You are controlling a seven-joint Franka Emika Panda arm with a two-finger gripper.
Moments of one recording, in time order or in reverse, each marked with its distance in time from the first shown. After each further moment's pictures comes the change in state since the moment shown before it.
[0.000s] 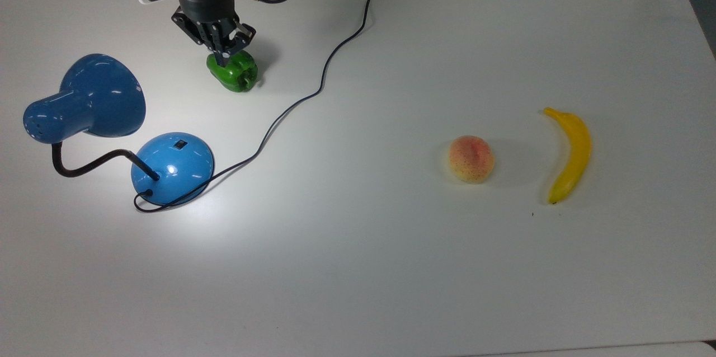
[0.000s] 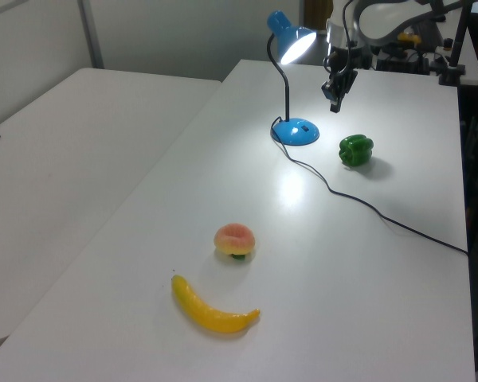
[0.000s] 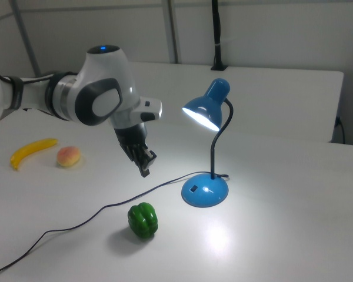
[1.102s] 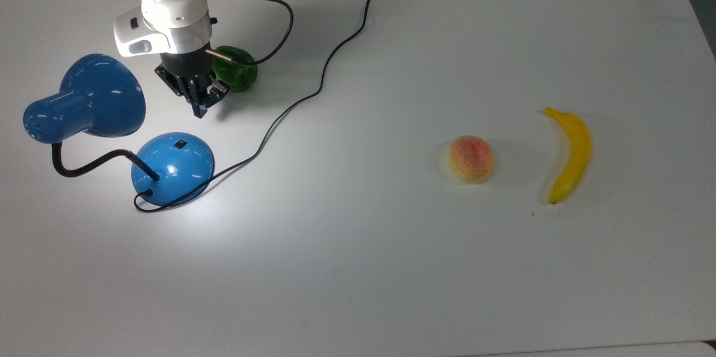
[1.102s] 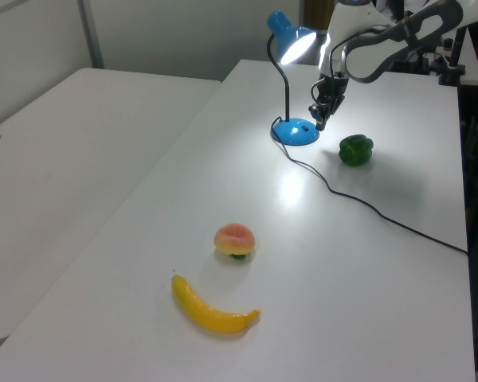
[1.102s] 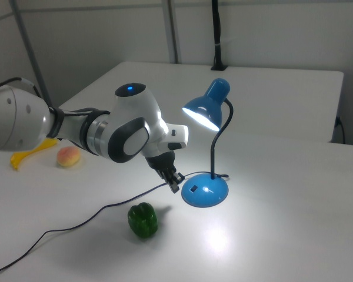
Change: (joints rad) arm -0.070 0.178 -0.001 -0.017 -0.012 0.321 0.024
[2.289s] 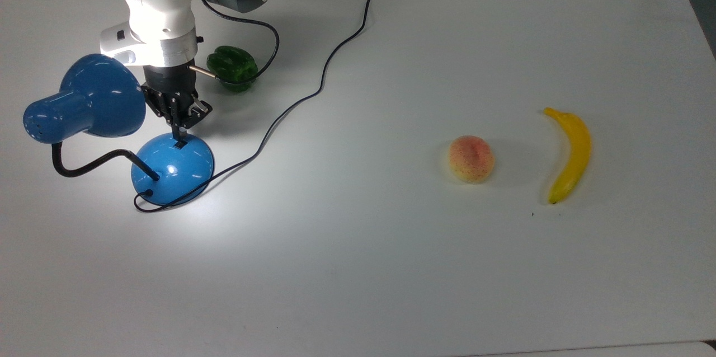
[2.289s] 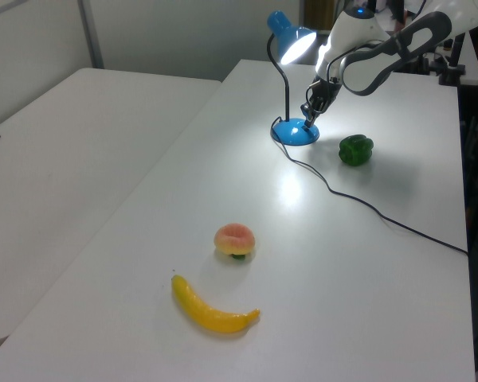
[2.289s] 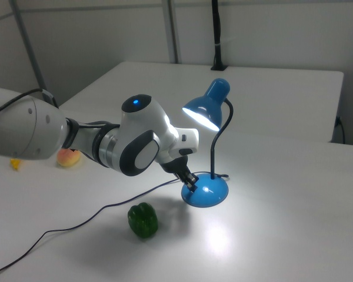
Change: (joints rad) arm -0.034 0.077 0.000 0.013 -0.014 0.213 0.000
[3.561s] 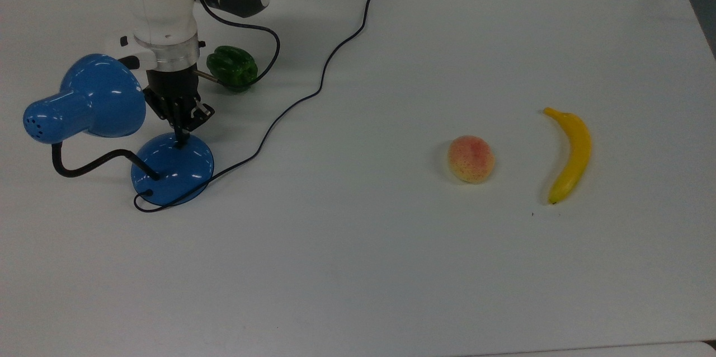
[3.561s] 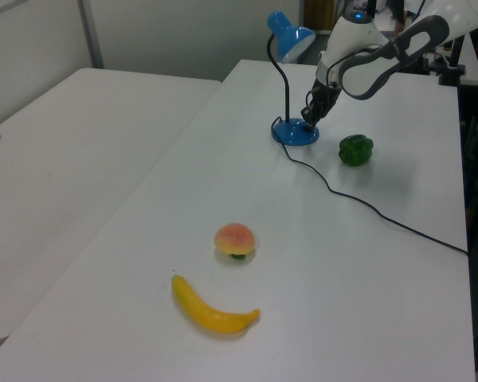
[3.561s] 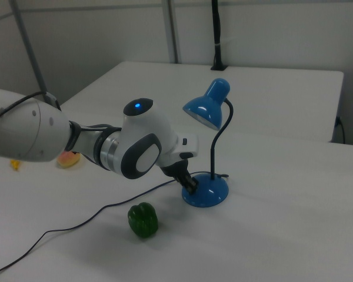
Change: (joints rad) arm 0.000 0.017 0.000 0.000 -0.001 0.000 0.000
